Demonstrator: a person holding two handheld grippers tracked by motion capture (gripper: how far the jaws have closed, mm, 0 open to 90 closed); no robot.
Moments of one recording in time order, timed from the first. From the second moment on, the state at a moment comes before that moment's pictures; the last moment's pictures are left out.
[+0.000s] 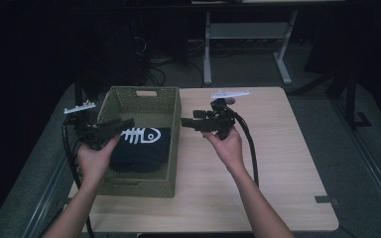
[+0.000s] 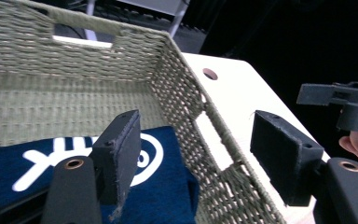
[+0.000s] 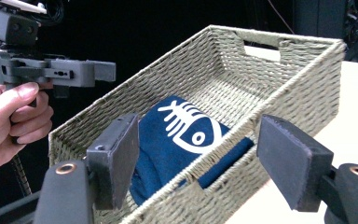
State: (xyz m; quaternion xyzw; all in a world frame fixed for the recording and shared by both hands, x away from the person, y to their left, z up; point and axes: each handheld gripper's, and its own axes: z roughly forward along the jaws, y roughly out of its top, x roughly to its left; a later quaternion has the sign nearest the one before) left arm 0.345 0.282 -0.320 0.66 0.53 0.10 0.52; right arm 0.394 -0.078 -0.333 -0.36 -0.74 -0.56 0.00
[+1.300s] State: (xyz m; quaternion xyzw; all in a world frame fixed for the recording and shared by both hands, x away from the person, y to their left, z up) left arm 0.343 0.190 -0.311 0.70 0.46 0.09 0.53; right arm 0.379 -0.171 -0.342 -0.39 -0.73 -0.56 -0.04
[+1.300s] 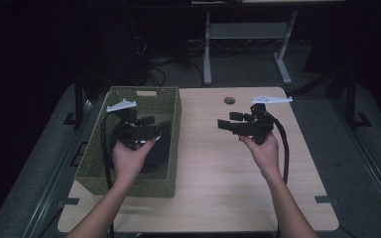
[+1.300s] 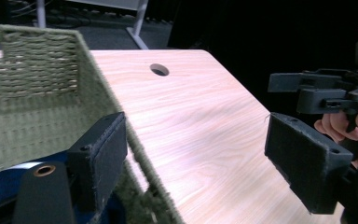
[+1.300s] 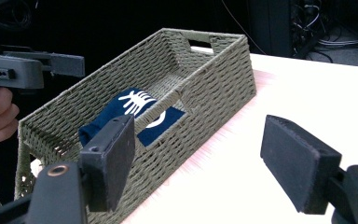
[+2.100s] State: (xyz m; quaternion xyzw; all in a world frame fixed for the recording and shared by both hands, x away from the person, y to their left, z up) left arm 0.348 0.138 -0.314 0.72 0.44 0.07 0.53; right arm 0.368 -0.218 -0.352 -0.43 -0.72 -0.55 -0.06
